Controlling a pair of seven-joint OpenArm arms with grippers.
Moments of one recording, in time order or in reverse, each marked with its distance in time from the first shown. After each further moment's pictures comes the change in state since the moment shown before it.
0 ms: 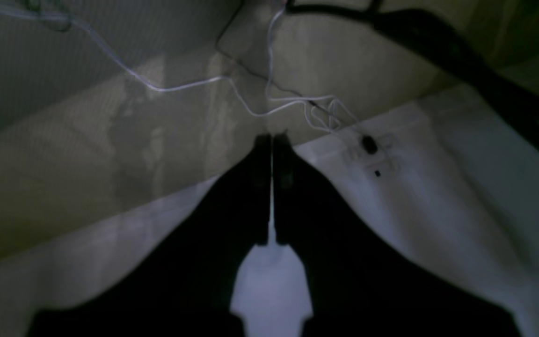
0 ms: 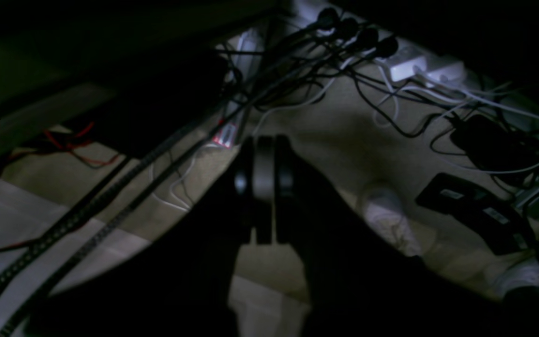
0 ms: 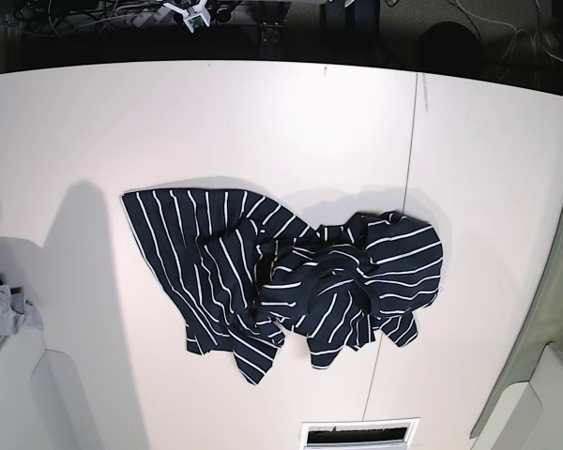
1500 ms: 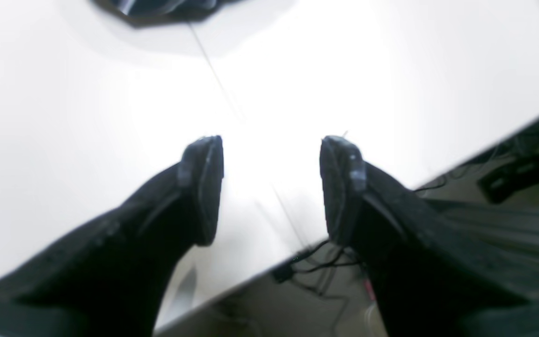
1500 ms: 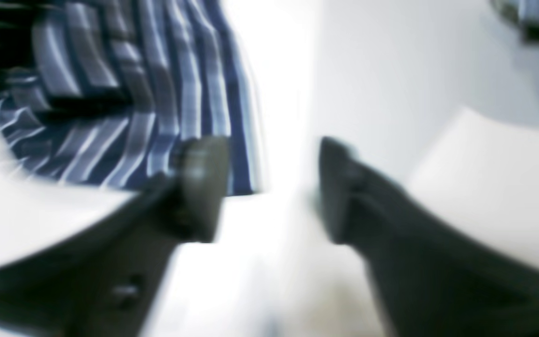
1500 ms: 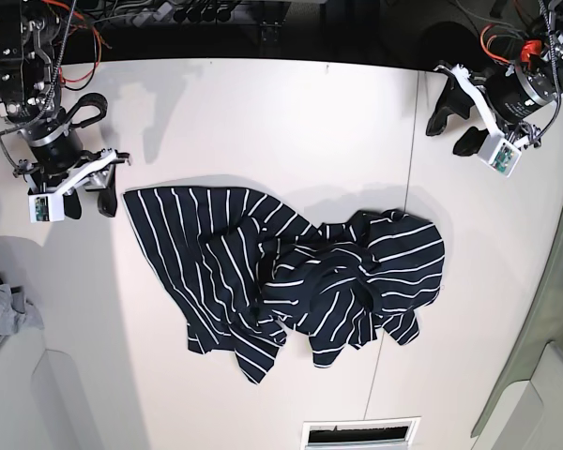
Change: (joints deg) left arm 22.6 -22.9 -32.2 89.6 -22.0 -13.6 6.6; right arm -5.2 16.0 12.9 74.3 29.6 -0.9 -17.0
